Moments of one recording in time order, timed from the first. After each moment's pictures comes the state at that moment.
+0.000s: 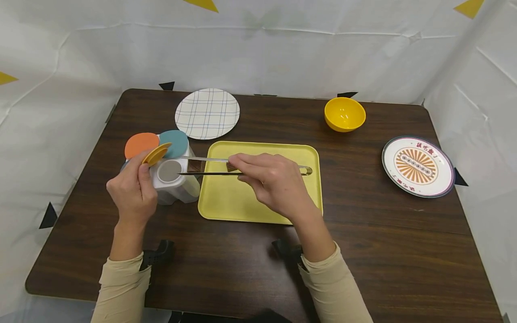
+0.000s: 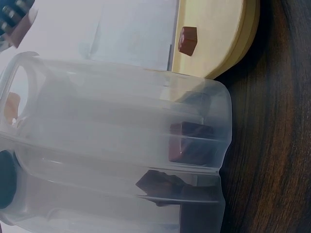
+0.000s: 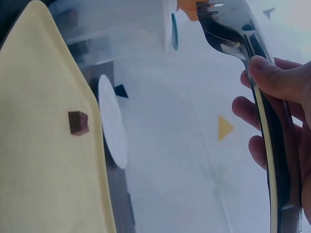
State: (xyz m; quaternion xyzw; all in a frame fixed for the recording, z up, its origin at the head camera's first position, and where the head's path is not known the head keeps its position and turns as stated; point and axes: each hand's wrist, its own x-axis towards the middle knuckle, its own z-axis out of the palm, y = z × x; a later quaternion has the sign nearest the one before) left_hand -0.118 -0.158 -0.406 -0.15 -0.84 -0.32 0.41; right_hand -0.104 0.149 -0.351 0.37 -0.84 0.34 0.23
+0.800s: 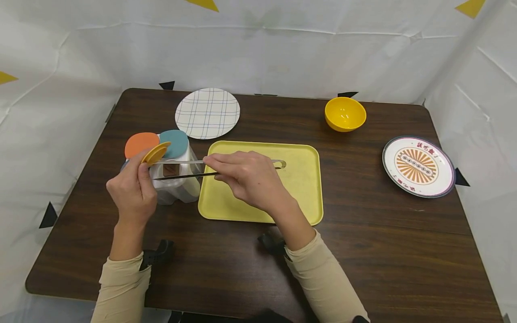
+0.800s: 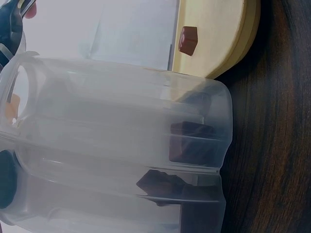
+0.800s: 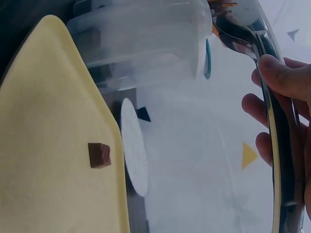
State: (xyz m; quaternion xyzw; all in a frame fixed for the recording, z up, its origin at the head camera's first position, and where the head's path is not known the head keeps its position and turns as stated) left_hand -0.118 -0.157 -0.405 -0.15 -0.84 -0.32 0.41; right_hand -0.119 0.114 -0.358 0.40 -0.84 0.31 0.20
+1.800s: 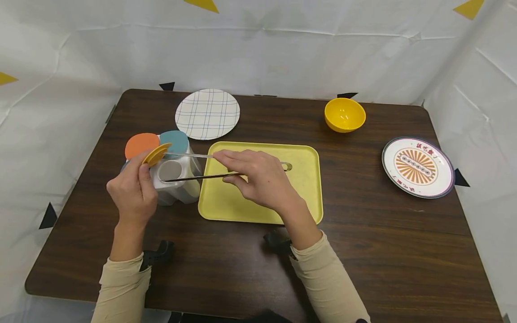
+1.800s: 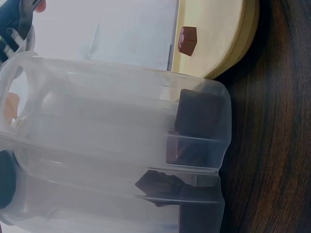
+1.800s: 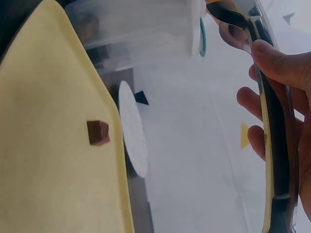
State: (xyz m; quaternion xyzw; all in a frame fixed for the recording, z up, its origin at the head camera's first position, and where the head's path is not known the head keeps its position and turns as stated) left_hand -0.118 -0.157 -0.406 -0.15 -0.84 -0.33 0.41; right_hand -0.122 0.128 -0.364 0.38 -0.85 0.33 0.17
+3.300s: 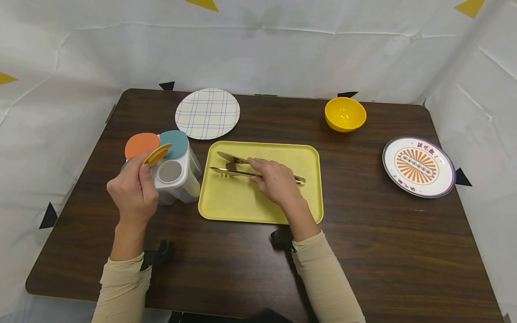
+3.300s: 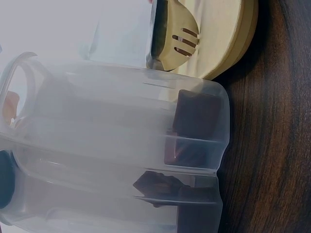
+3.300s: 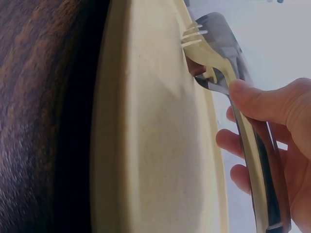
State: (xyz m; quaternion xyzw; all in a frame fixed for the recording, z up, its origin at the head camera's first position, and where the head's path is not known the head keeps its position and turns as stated) left_hand -0.118 -0.156 -0.405 -0.15 -0.84 -0.33 0.42; right_hand -0.139 0.152 -0.435 0.20 -0.95 0.25 0.00
